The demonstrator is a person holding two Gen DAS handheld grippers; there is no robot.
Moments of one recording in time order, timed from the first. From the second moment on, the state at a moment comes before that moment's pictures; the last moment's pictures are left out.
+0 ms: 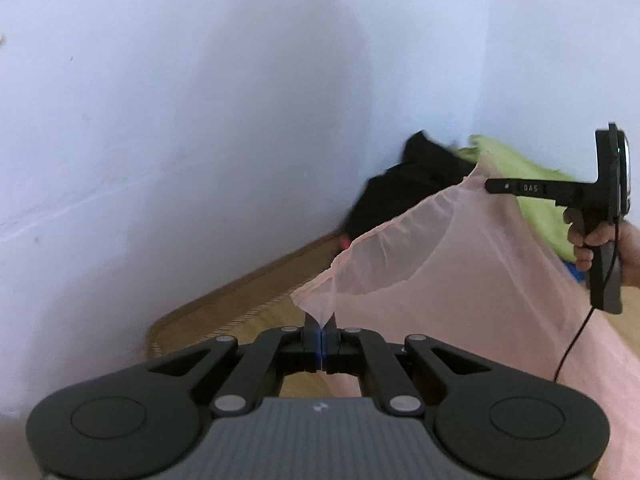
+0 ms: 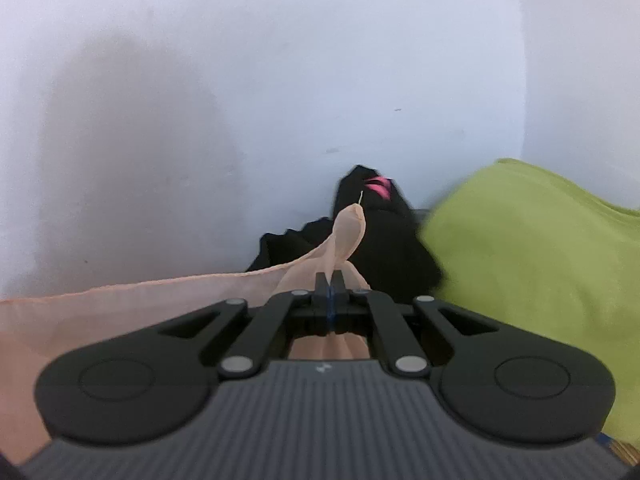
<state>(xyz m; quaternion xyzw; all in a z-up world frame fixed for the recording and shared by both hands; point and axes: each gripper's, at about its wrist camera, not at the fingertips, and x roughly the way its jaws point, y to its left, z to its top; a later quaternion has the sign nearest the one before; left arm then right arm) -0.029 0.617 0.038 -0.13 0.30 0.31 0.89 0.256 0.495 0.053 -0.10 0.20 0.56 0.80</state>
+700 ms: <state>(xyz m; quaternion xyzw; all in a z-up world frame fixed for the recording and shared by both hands) -0.025 0.604 0.023 -0.06 0.35 0.35 0.87 0.234 0.360 0.085 -0.03 0.26 0.42 0.87</state>
